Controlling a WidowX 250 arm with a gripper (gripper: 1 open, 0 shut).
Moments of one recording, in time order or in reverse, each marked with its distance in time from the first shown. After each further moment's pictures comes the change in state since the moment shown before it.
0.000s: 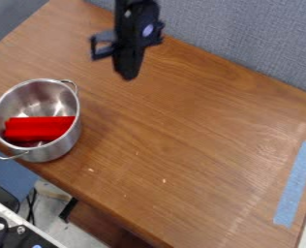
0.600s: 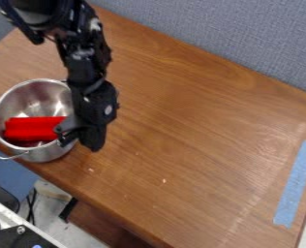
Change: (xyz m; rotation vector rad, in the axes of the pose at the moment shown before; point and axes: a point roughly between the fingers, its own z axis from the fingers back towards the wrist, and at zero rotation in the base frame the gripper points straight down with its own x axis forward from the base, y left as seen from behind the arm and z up) arm 0.017 -0.063 -0.089 0.074 -0.078 0.305
